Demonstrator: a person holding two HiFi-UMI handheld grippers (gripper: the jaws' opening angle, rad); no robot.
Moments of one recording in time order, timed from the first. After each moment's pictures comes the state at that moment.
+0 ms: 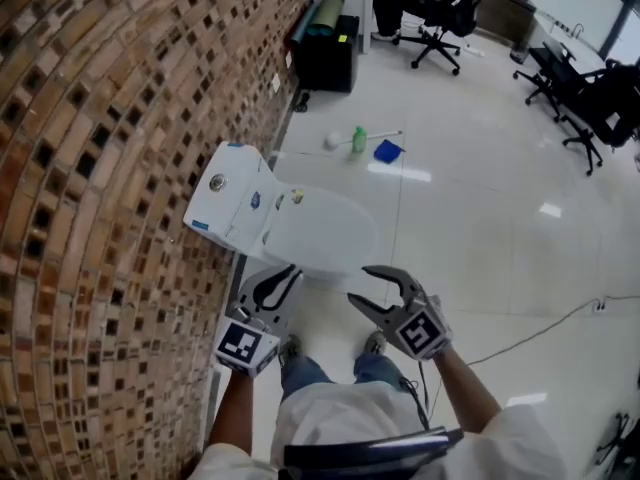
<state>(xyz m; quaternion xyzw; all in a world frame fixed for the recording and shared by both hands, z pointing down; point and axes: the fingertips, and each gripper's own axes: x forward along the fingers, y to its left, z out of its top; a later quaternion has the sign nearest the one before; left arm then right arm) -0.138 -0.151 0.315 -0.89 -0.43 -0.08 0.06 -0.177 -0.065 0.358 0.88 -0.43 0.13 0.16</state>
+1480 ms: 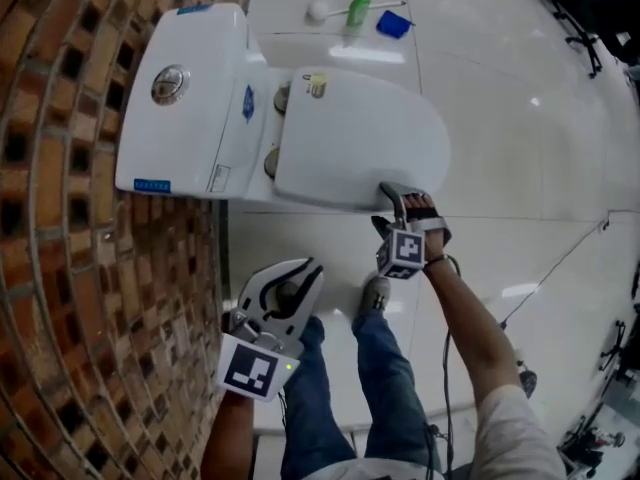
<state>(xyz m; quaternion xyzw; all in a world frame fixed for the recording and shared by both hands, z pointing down) -0.086 -0.299 0.606 -0.82 -0.55 -0.17 0.06 -0.051 -0.151 0.845 0.73 -0.28 0.39 0.48</state>
